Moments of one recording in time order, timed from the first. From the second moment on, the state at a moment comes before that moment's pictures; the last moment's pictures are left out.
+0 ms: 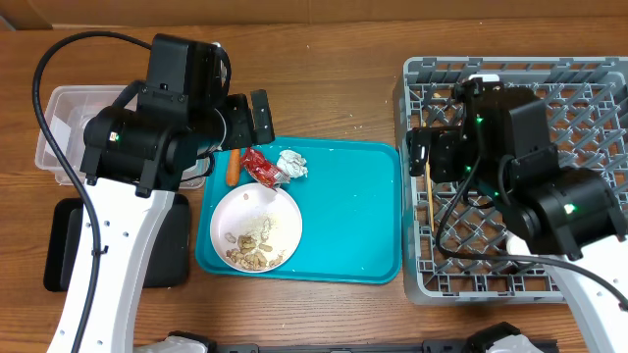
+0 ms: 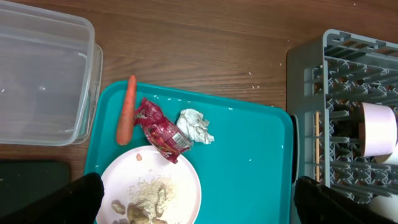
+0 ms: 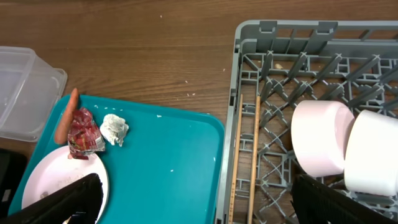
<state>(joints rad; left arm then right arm) -0.27 1.46 1.78 -1.26 0.04 -0.42 0.37 1.21 1.44 -1.03 0.06 0.28</state>
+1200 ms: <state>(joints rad) -0.48 2.25 1.77 -1.16 -0.13 -0.38 0.37 1.26 1.44 -1.03 0.05 0.28</state>
